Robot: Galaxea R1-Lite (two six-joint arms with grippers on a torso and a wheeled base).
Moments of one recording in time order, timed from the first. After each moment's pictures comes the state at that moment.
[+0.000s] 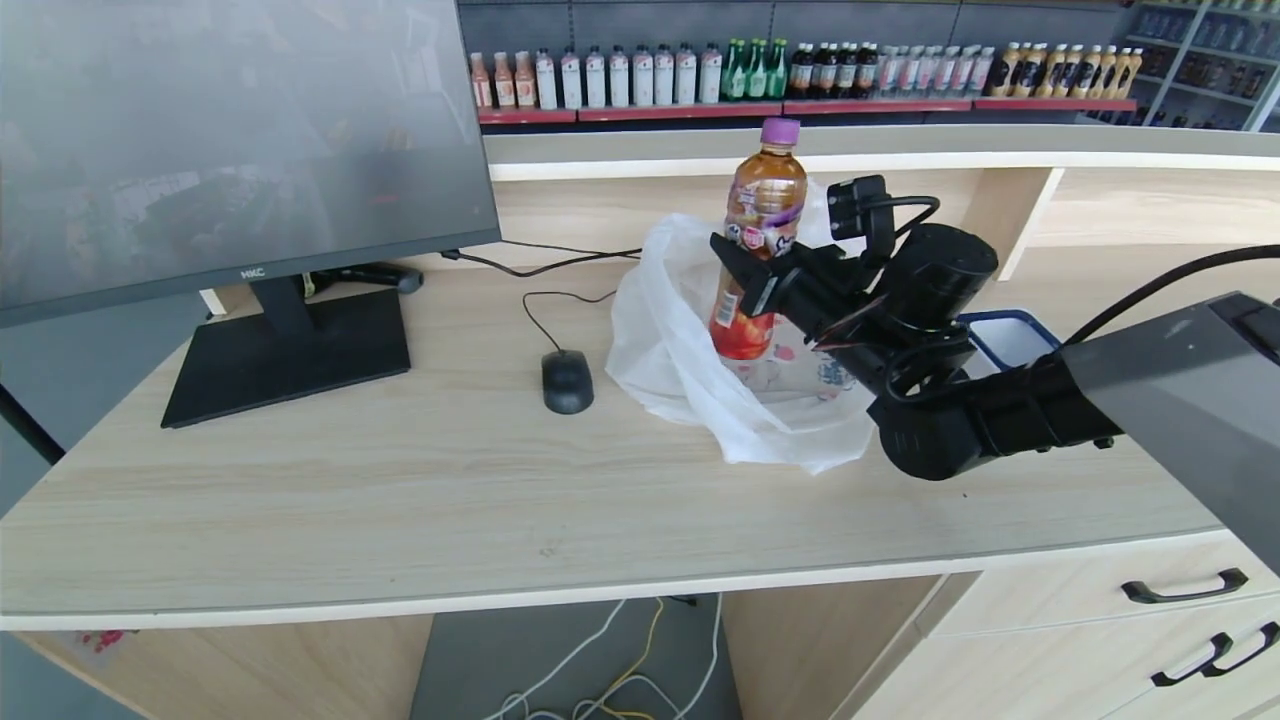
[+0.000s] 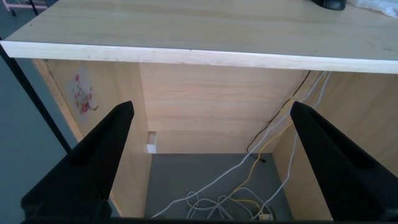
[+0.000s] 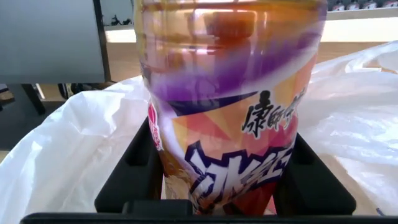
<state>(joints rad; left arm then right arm) 0.00 0.00 0.00 0.00 0.00 0.00 0.41 2.21 -1.41 -1.19 0.19 0.06</state>
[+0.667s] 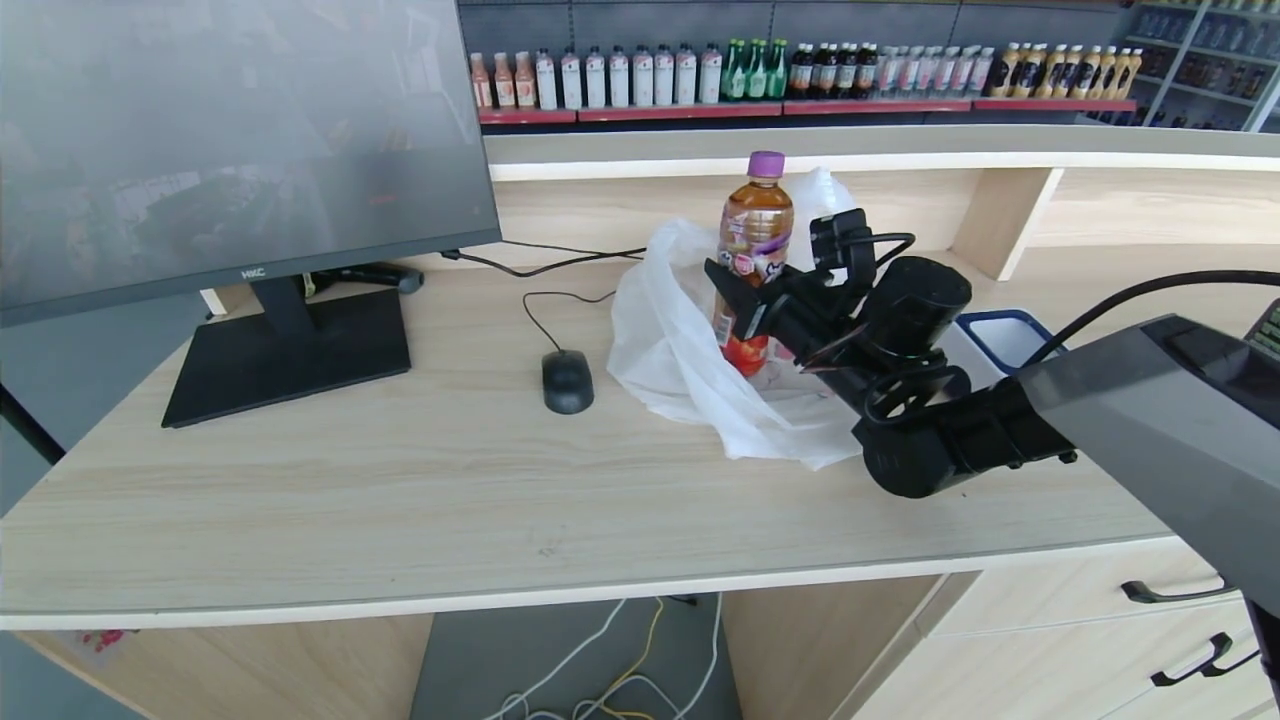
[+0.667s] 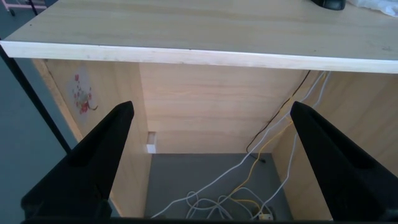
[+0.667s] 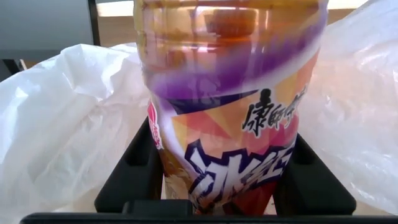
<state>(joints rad) 0.00 0.00 0.00 0.00 0.00 0.00 0.41 2.27 -1.40 -1.26 0.19 0.02</state>
